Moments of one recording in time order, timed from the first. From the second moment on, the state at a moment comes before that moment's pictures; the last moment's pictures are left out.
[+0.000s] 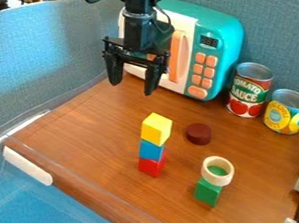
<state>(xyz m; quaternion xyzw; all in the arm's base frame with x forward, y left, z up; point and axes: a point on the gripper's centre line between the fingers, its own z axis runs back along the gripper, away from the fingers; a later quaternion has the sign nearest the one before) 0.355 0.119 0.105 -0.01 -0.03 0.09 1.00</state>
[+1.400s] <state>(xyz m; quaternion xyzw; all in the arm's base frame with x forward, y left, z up) 0.319 0.045 0.099 0.03 0.03 -0.03 1.00</state>
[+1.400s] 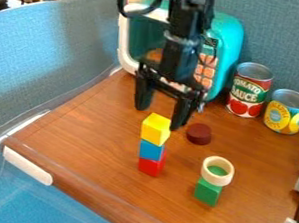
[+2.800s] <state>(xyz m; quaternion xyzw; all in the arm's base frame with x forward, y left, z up) 0.313 0.099 0.122 0.00 -0.01 0.07 1.00</state>
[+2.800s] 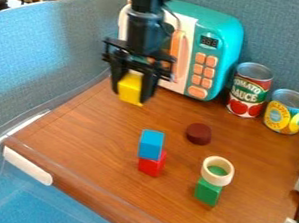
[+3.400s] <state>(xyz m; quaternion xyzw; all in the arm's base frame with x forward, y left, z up) 0.343 0.160 0.053 0.02 0.04 0.11 0.99</state>
